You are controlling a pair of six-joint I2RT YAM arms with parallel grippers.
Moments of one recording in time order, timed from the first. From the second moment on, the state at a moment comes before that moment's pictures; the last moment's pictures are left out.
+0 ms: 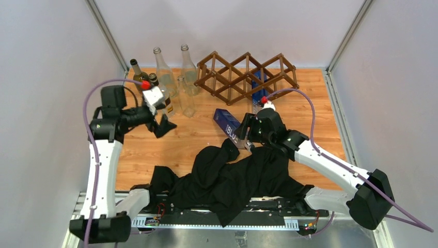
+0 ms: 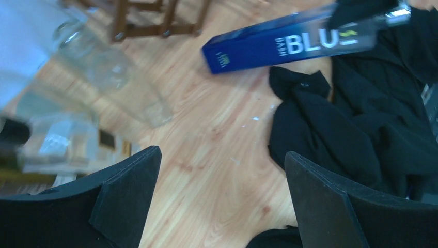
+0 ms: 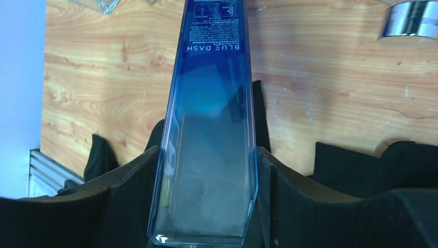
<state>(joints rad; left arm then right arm) 0.15 1.02 1.25 -0.91 0.90 0.64 0.73 1.12 0.80 -0.25 0.10 0.72</state>
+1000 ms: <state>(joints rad) -0.70 0.94 0.72 -0.29 0.46 0.86 0.81 1.21 0.97 -0.41 -0.06 0.78</state>
